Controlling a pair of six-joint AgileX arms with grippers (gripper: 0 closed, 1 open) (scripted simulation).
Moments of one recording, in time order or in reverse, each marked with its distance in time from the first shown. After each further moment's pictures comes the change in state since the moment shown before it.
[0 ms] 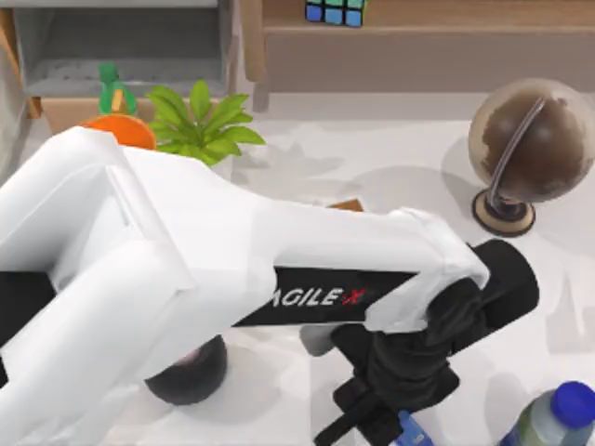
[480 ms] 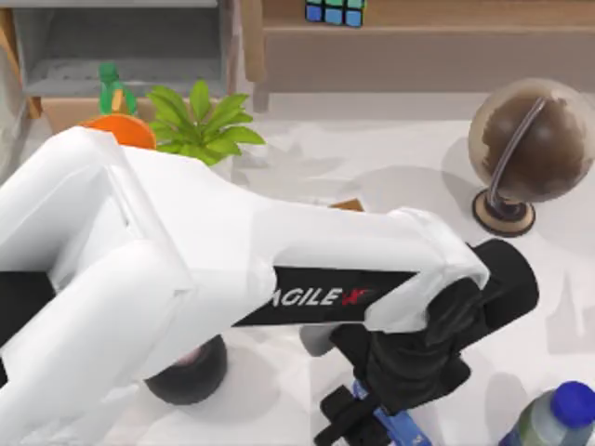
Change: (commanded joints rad) left arm 0.000 0.000 0.000 0.000 0.000 0.000; right arm 0.000 0.000 0.000 0.000 0.000 0.000
